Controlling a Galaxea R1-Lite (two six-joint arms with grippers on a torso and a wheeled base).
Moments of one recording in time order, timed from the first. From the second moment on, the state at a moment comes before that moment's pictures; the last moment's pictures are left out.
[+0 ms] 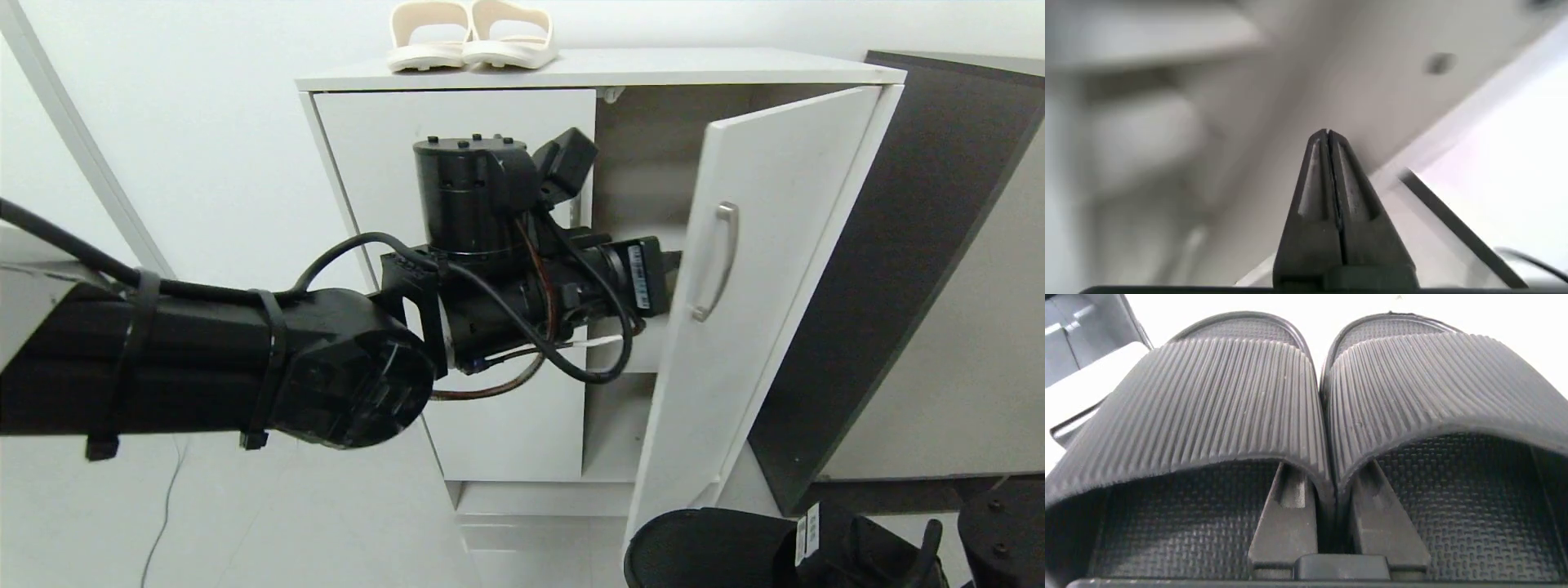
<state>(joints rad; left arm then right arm) -0.80 1.87 -1.30 -0.59 -0.24 -0.36 0.92 1.37 -0.30 -0.53 0.13 -0.03</state>
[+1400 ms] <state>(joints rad) -0.46 0.92 -0.49 -0.33 0.33 -0.12 0.73 1.97 -0.68 -1.02 -0.66 0.15</state>
